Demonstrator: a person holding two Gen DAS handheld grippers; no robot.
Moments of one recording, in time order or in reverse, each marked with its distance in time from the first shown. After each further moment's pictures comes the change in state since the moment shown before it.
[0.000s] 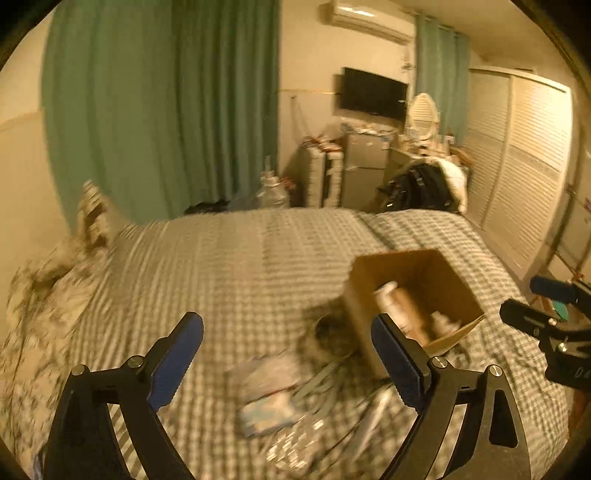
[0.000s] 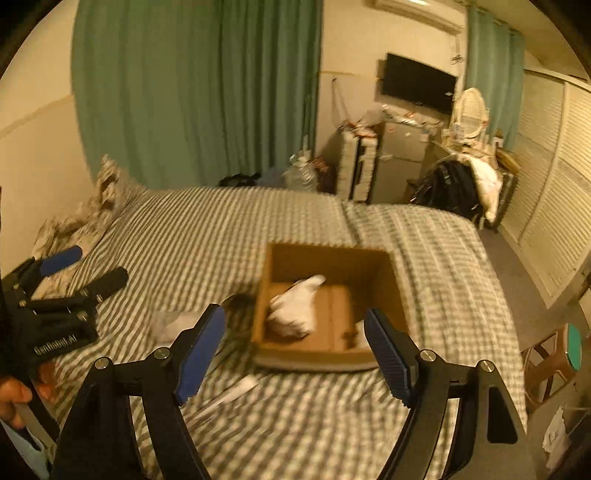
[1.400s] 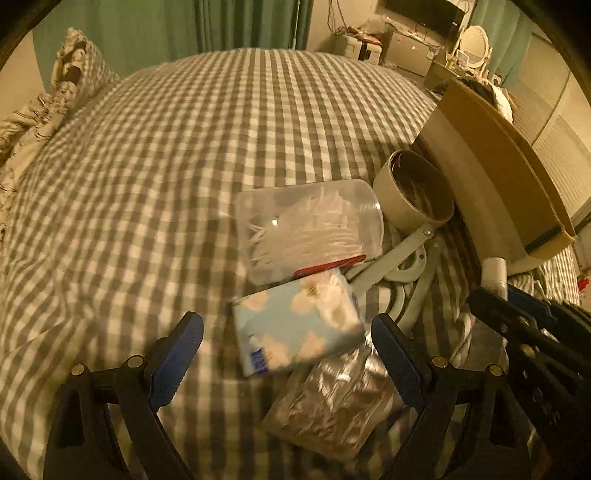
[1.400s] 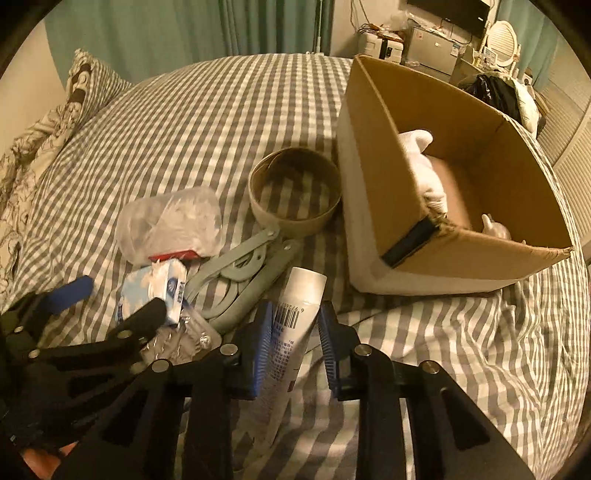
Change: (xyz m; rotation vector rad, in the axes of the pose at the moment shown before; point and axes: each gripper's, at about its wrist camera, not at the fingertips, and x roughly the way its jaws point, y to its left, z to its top) left arm 0.161 0.023 -0.127 -0.122 0.445 0.002; right arm 0.185 0.069 -0.092 0.023 0.349 0.001
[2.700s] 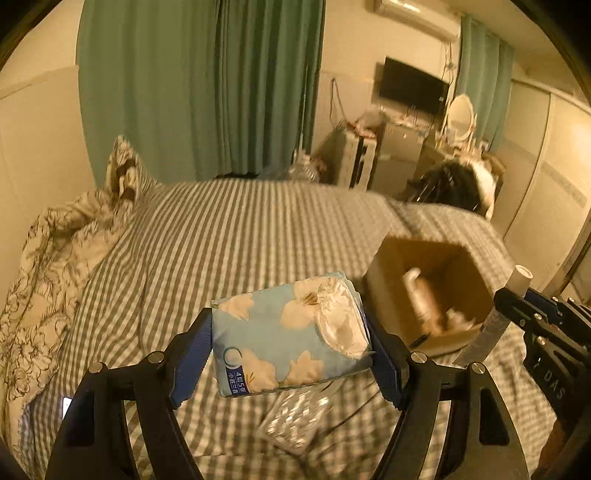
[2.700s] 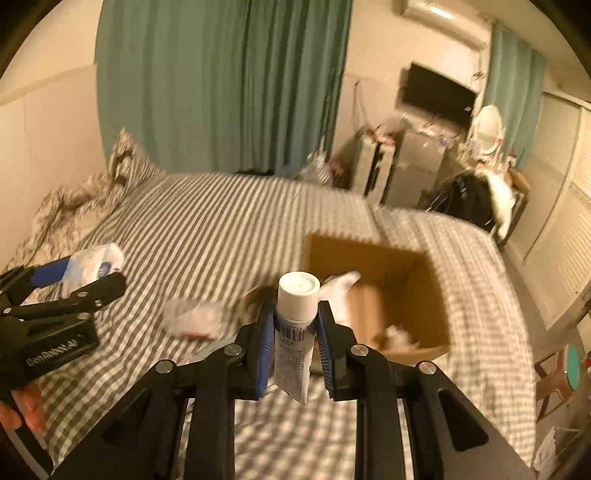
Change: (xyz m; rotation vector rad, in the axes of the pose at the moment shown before) left arm -0.199 -0.032 0.030 -0.014 -0.380 0.039; right arm -0.185 -0.034 0.018 -0.098 -0.401 -0.038
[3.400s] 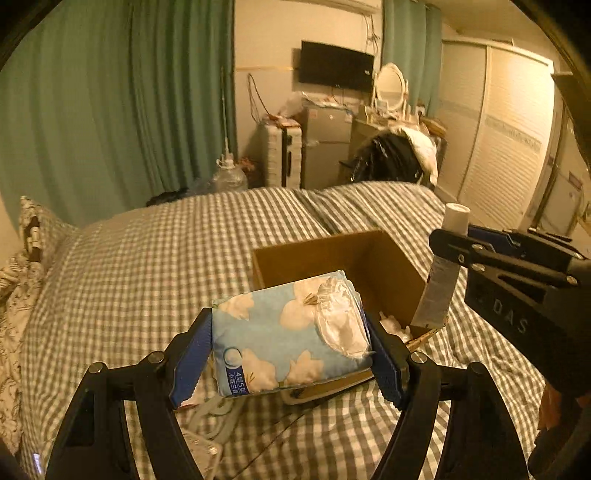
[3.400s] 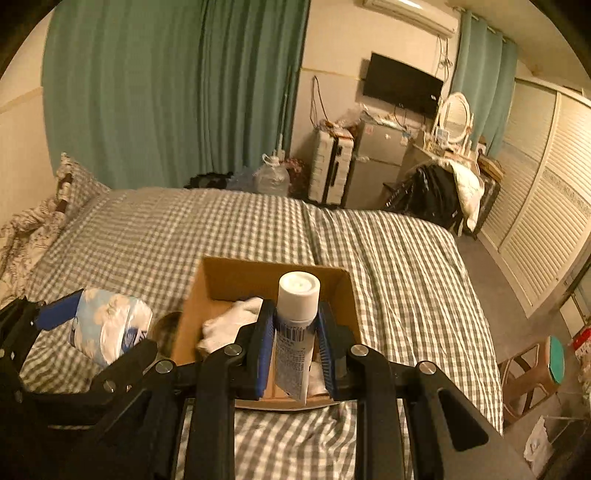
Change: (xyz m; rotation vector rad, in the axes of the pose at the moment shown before) left arm 0.074 -0.151 0.015 0.218 0.028 -0.160; right arm 0.056 -0.117 0.031 0.063 0.051 -0.093
